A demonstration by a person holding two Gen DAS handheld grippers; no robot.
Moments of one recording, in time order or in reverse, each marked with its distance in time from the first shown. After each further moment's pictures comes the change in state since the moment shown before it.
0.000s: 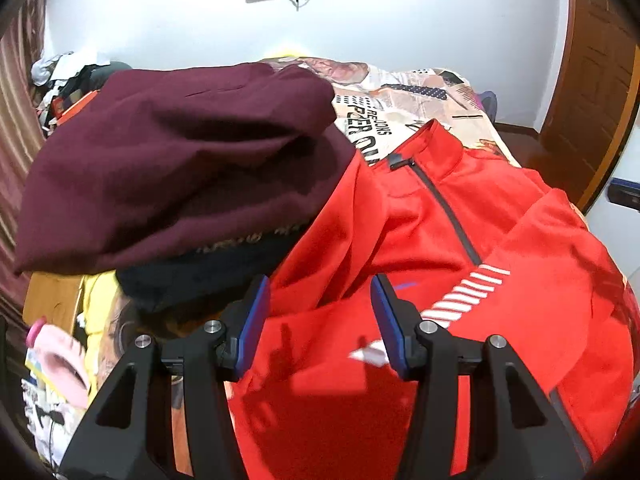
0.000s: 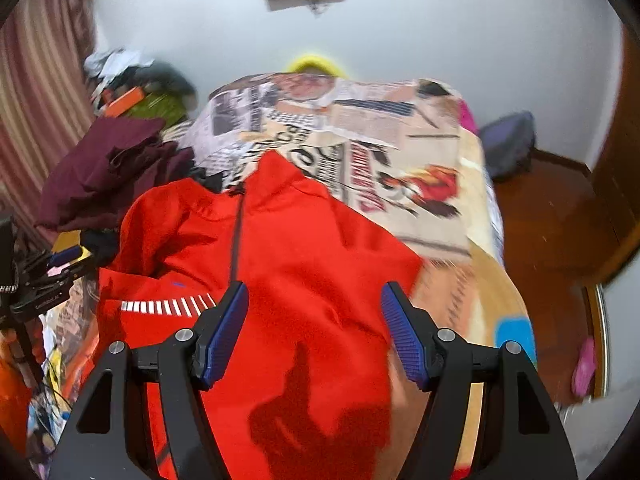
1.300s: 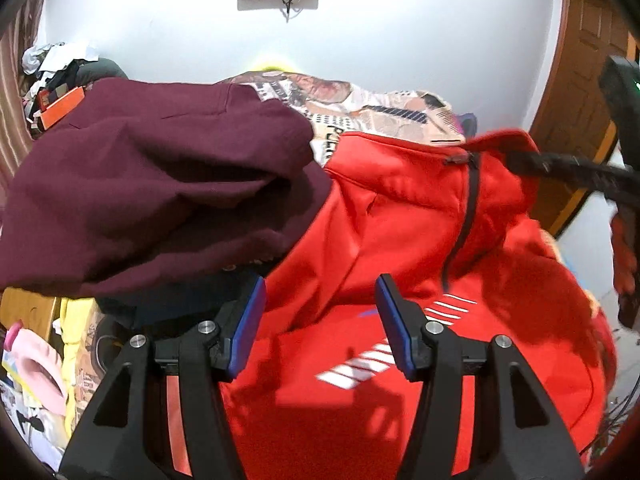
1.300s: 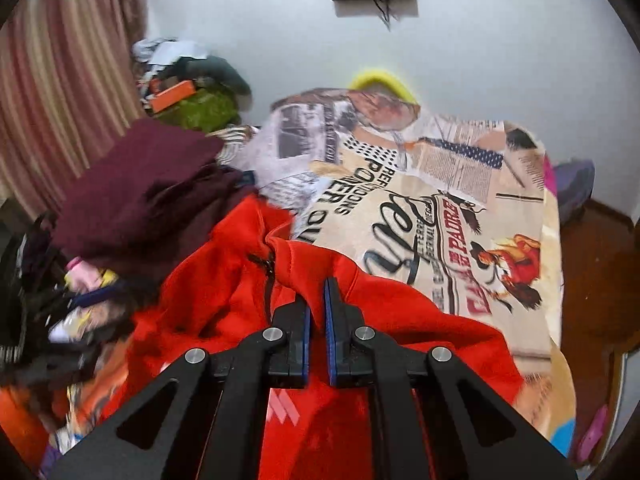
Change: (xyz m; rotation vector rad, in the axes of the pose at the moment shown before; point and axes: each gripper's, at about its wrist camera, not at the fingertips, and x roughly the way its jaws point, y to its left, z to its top) left arm -0.021 0.001 0.012 -0.044 -0.049 -0.115; right arm 0.025 0.076 0.058 -0.124 -0.041 0.140
